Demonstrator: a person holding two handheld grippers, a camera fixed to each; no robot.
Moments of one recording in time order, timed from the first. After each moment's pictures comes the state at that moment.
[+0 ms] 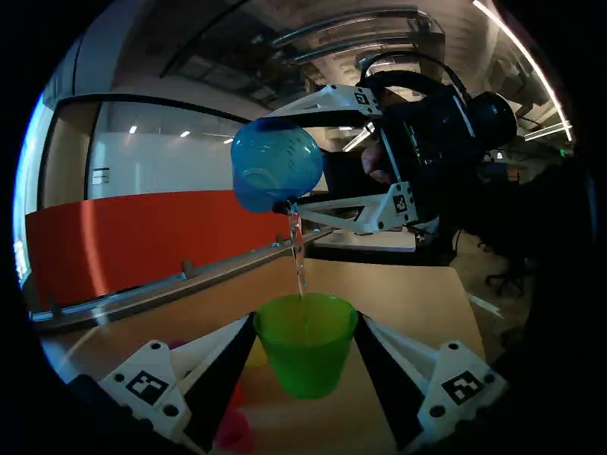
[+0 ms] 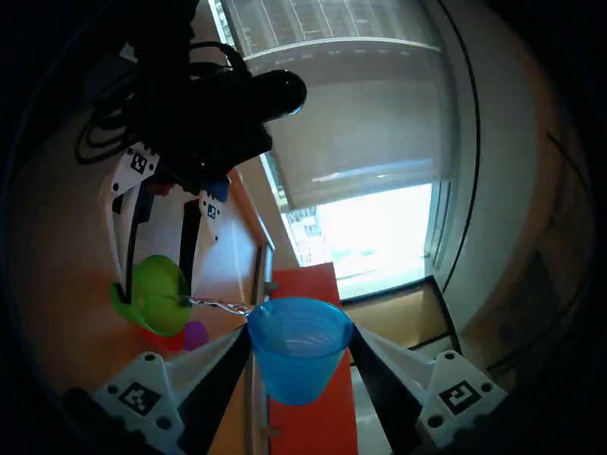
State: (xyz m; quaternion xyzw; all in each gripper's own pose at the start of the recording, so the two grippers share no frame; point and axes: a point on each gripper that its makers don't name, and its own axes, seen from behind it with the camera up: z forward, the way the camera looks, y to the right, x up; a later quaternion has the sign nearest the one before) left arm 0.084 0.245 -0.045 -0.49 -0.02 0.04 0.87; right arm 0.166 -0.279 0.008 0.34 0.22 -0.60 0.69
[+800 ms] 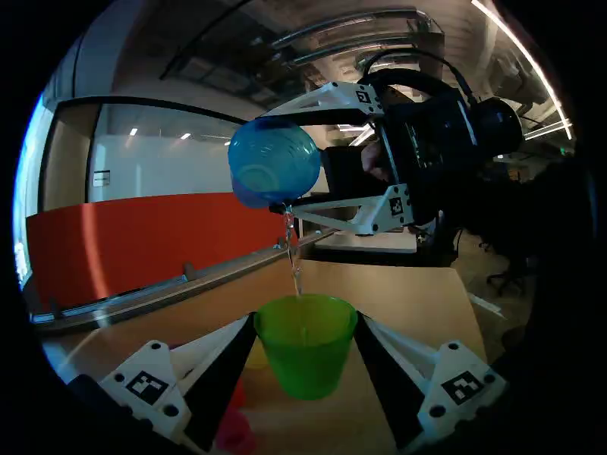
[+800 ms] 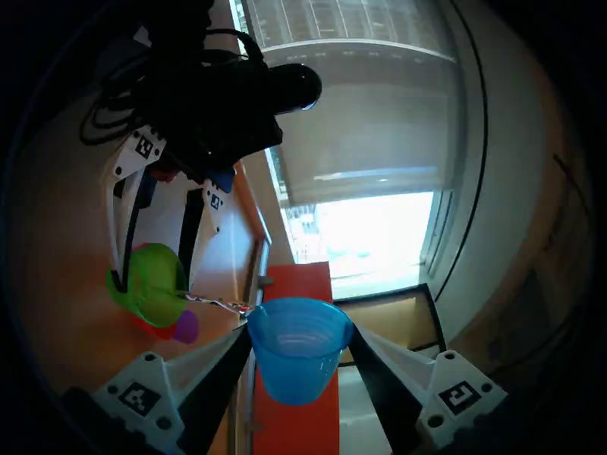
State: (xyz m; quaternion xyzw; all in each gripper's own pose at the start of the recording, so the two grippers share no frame) left arm 0.088 0.246 -0.045 -0.49 -0.01 0.04 0.87; right arm 0.173 -0.278 0.013 0.32 0.23 -0.63 0.67
